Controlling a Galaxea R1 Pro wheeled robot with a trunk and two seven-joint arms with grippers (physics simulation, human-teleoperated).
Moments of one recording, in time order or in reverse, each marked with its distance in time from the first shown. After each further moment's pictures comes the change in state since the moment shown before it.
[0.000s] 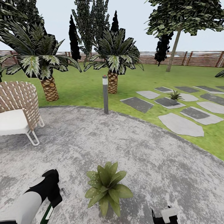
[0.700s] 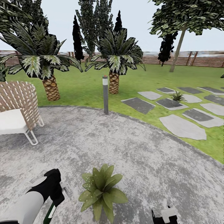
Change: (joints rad) left arm 0.001 -0.019 0.002 -0.014 0.001 0.003 0.000; right arm 0.000 0.002 0.000 -0.001 -0.002 0.000 0.000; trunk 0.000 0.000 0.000
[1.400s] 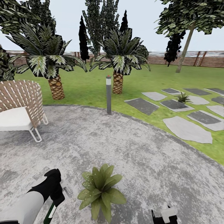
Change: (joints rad) left arm 0.000 -0.002 0.001 0.000 0.002 -0.001 0.004; right arm 0.000 0.000 0.000 0.000 0.000 0.000 0.000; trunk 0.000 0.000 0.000
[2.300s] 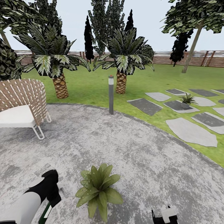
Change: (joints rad) left arm 0.002 0.026 0.000 0.015 -0.002 -0.002 0.043; right arm 0.000 -0.001 0.000 0.000 0.001 0.000 0.000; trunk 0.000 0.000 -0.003
